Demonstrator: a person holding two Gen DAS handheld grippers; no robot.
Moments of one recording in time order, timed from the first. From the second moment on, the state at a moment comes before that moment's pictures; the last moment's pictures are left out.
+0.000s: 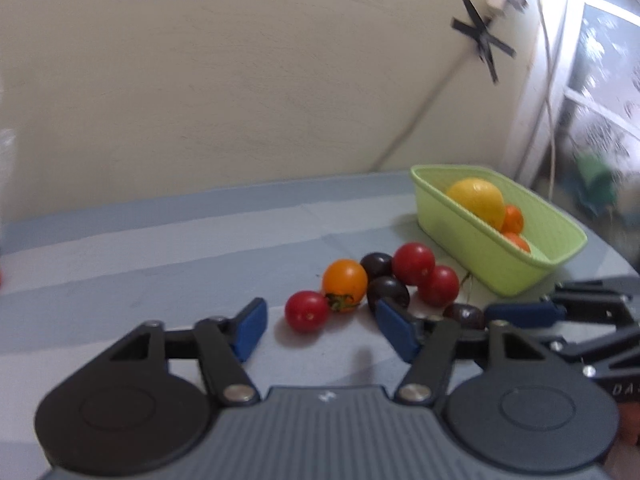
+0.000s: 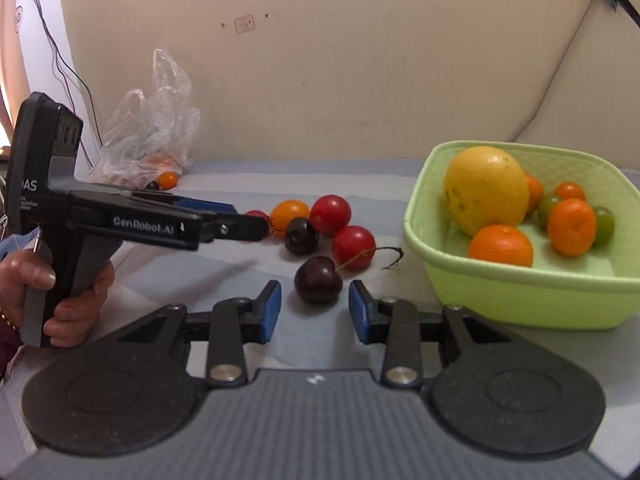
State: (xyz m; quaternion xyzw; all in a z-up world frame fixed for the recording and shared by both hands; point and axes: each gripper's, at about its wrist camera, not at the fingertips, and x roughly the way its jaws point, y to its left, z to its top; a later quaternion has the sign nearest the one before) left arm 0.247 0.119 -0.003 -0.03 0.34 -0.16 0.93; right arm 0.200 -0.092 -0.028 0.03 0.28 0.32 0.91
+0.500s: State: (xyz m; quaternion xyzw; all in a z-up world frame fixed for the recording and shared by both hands) left arm 0.191 0.100 0.001 -0.03 0.34 -0.16 0.93; right arm 0.175 -0.106 -0.023 0.04 0.27 0.34 0.90
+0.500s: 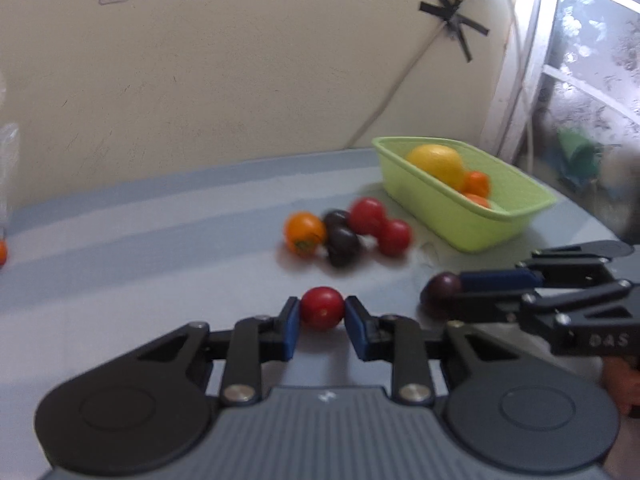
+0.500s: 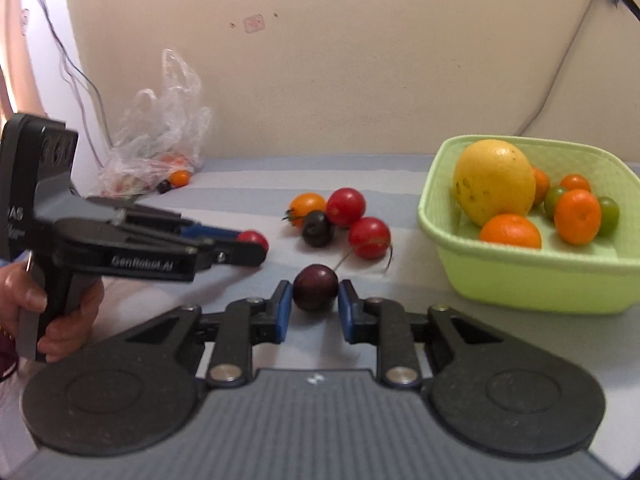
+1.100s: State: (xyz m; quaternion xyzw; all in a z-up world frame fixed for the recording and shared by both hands) left arm 0.106 0.037 -0.001 -0.09 0.36 -0.16 0.92; right arm 0.106 -0.159 -0.035 -0.02 0.26 0.32 0.91
